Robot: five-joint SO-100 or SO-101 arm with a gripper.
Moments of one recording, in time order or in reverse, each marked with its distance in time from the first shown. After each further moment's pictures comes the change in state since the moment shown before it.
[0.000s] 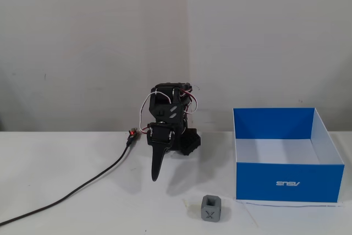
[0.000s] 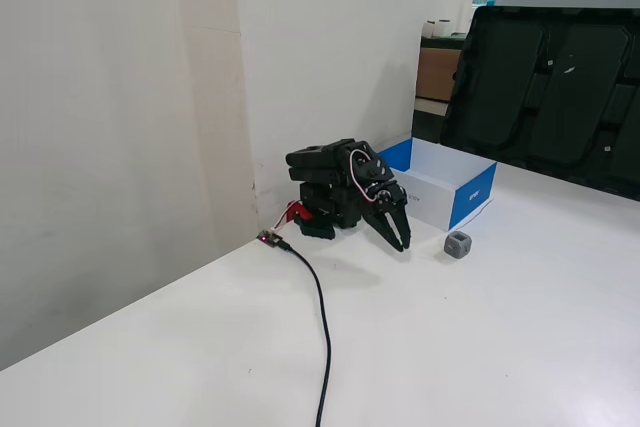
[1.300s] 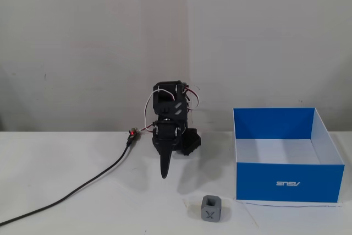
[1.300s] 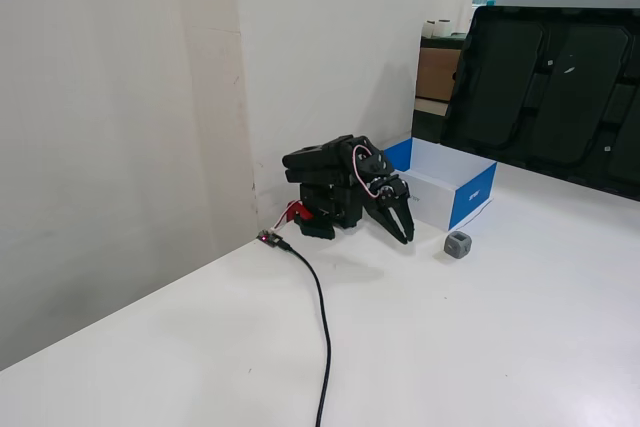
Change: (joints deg) arm -6.4 -0.2 -4.7 3.9 7.2
